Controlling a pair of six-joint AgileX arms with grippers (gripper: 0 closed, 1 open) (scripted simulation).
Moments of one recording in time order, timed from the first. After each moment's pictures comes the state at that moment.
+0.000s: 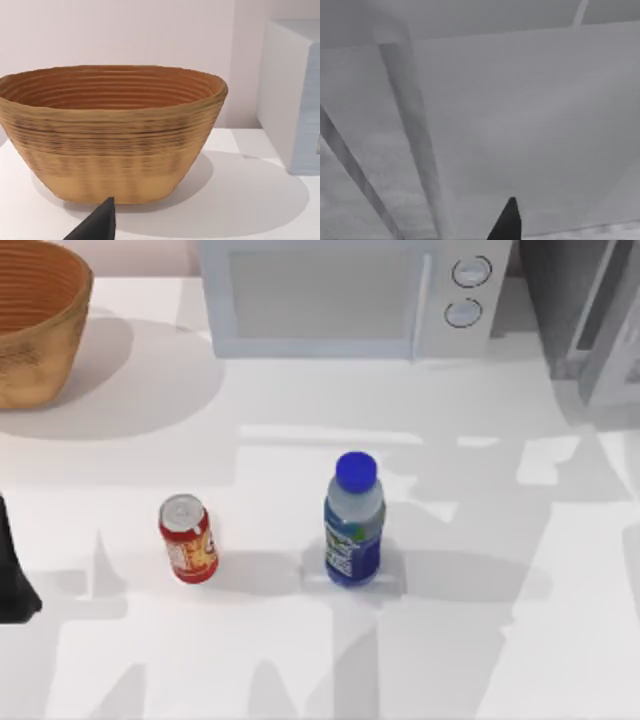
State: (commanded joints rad) left arm 0.00 0.00 0.00 0.00 0.00 0.00; right arm -0.07 1.63 1.01 0.03 -0.07 -0.04
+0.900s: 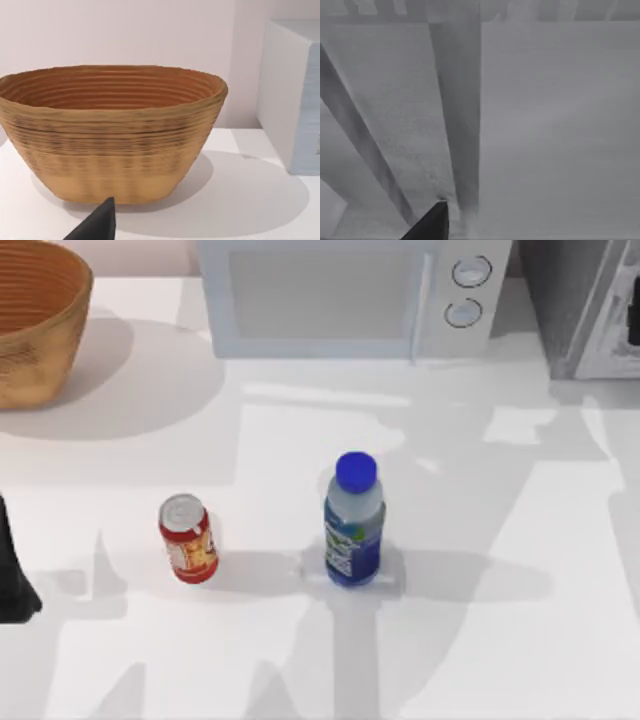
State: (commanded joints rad) left arm 0.00 0.00 0.00 0.00 0.00 0.00; right arm -0.04 1.86 1.29 0.00 -0.02 -0.01
